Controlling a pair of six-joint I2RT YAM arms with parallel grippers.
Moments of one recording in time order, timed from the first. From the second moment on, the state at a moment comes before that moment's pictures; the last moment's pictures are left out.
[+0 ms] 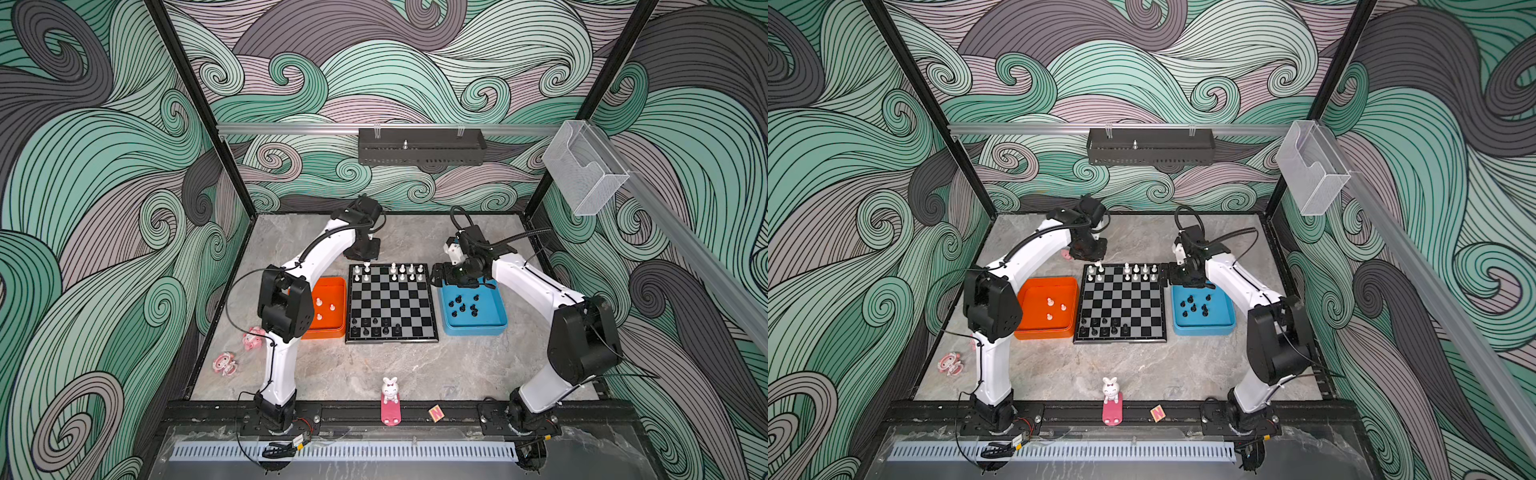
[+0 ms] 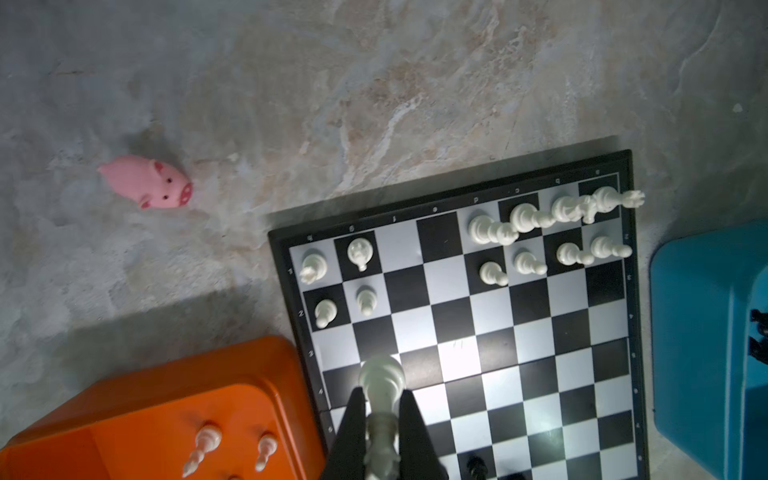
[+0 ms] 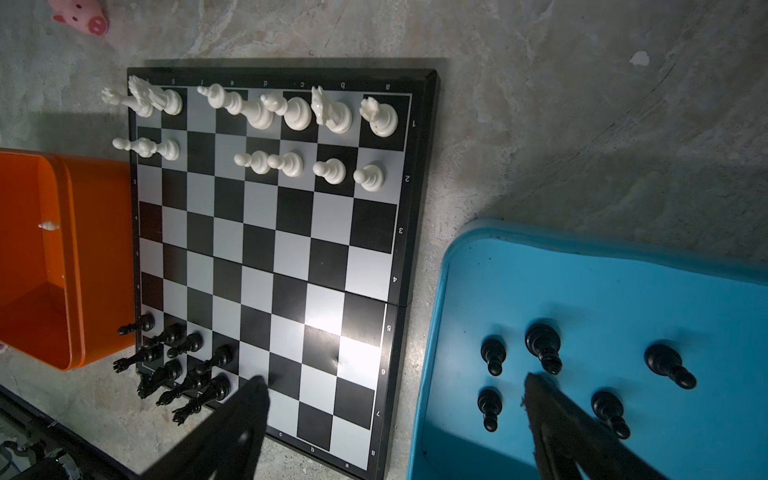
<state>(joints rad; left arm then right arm) -0.48 2.09 1.97 -1.14 -0.05 -0.29 0.33 1.65 1.25 -0.76 -0.24 0.24</state>
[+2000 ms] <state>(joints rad) -0.53 2.37 2.13 -1.04 -0.01 -0.28 0.25 1.65 1.22 -0.73 -0.29 0.24</state>
